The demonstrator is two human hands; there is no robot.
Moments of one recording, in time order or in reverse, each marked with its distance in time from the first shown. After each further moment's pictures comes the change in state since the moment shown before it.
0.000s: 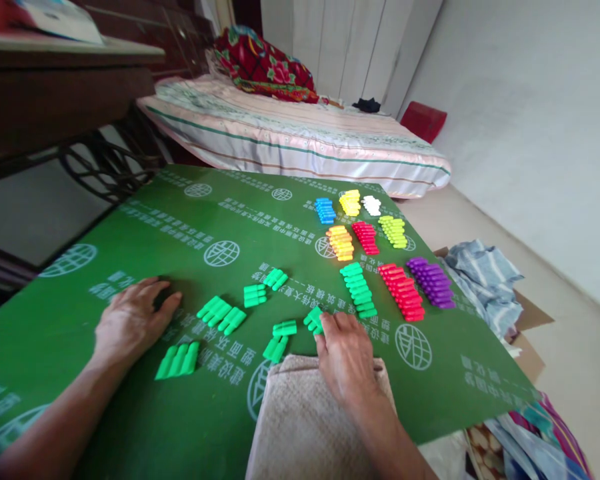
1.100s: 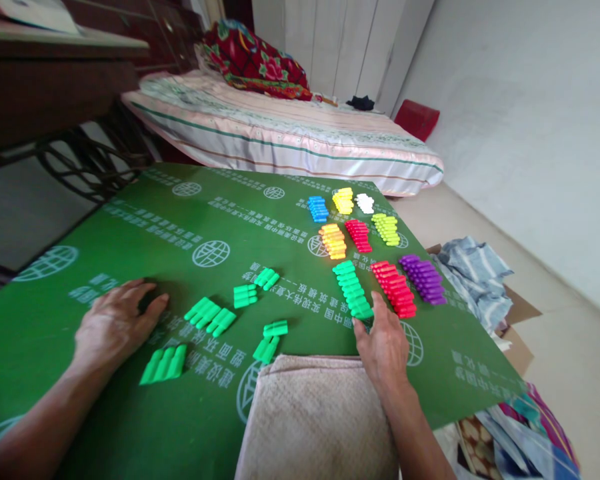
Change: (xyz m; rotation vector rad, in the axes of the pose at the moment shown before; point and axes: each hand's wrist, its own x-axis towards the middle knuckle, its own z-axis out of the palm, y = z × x) left_hand 0.001 0.003 -0.004 0.022 -0.022 0.000; right_hand -0.006 0.072 0.010 0.124 0.219 0.437
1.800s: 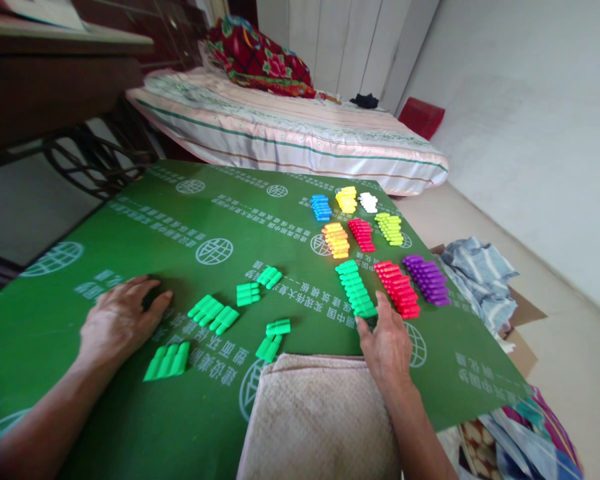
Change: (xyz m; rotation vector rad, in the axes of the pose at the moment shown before) left_hand 0.000 -0.002 0.002 -0.005 0.011 0.006; right_hand 0.003 0.006 0.004 0.003 0.003 0.003
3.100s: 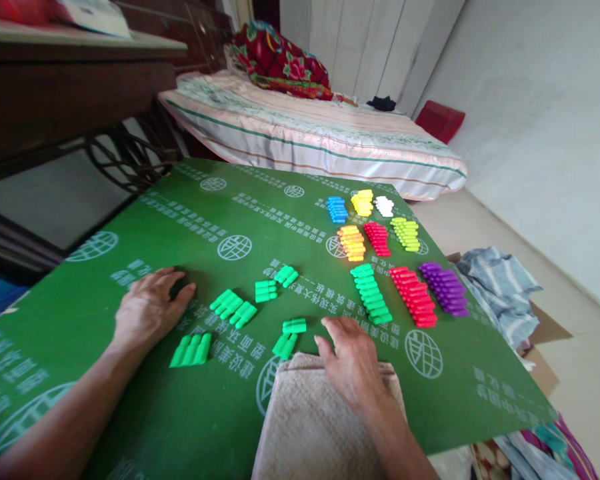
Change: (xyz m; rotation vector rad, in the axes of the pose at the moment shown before) left_hand -0.004 0.000 0.002 -0.027 0.022 -0.011; right_hand -0.029 -0.060 0.012 0.182 -0.153 -0.538
